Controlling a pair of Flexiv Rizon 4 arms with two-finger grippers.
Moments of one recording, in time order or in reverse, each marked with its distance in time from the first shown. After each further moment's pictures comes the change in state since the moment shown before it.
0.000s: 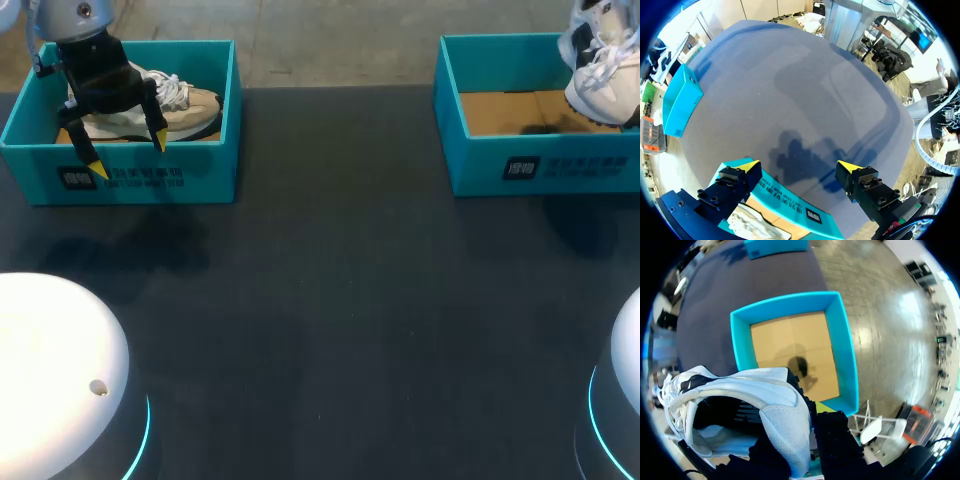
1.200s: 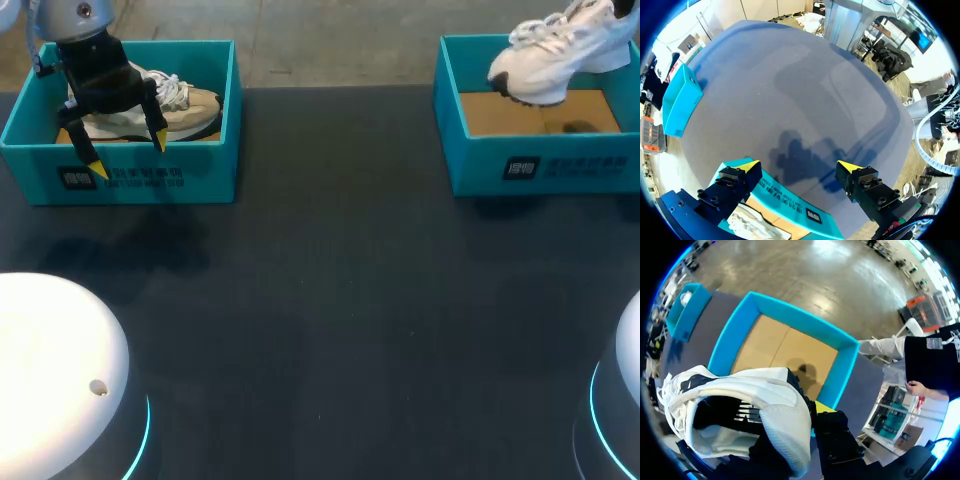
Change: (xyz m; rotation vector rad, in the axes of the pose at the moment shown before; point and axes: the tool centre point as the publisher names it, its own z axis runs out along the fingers) left arm 0.000 0.000 0.000 0.000 0.000 0.000; right arm 0.021 -0.053 0.010 -0.016 0.011 0.914
